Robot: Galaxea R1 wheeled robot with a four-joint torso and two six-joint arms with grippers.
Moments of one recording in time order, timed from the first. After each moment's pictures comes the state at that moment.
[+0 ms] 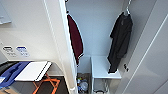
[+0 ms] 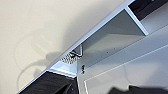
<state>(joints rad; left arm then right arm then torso) 1.10 2.92 -2.29 0.24 -0.48 -0.40 -1.43 2.68 -2.10 -0.07 0.15 0.28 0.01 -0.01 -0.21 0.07</state>
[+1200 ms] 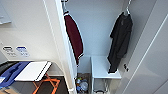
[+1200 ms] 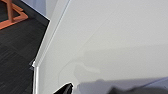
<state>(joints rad) 1.10 3.19 -2.86 -0.14 -0.64 -0.39 -1.43 2.68 -2.05 -0.08 0.15 0.27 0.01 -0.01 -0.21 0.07</state>
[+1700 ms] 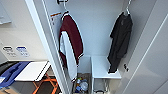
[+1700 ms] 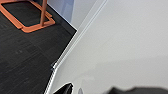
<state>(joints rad) 1.13 3.18 -2.91 -0.31 -0.68 -0.39 -1.43 2.69 -2.05 -0.08 0.15 0.27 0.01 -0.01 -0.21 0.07</state>
